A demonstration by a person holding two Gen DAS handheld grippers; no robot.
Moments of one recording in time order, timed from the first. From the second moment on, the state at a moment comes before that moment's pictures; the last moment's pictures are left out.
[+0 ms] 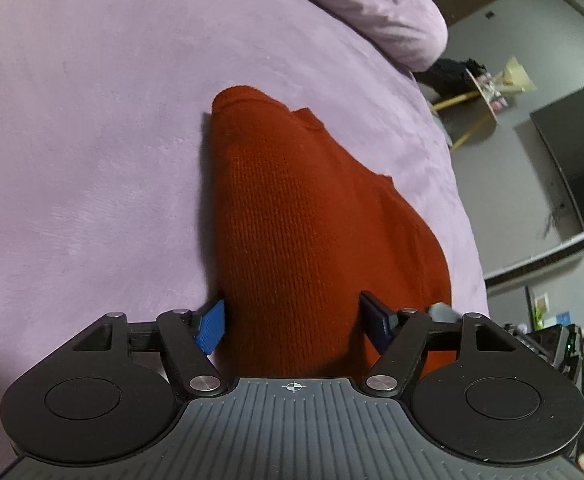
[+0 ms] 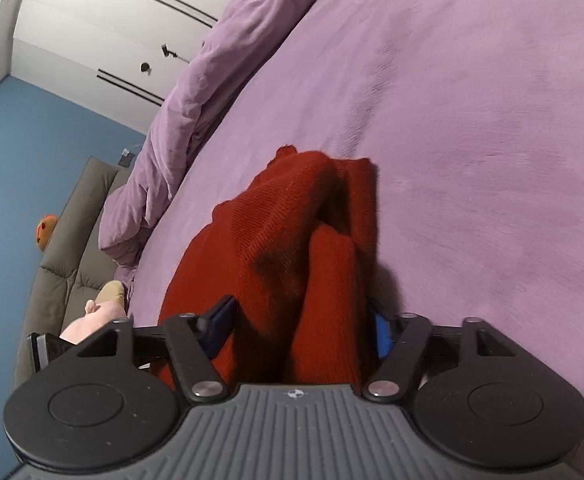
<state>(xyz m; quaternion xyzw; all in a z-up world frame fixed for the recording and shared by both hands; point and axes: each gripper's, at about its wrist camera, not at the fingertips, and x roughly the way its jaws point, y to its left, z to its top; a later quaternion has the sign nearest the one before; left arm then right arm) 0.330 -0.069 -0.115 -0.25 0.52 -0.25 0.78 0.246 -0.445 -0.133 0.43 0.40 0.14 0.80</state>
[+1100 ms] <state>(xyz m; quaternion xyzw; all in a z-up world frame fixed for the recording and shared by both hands) 0.229 0.007 -0.030 -0.07 0.44 -0.15 0.88 0.198 -0.291 -0.051 0.27 0.38 0.11 0.88</state>
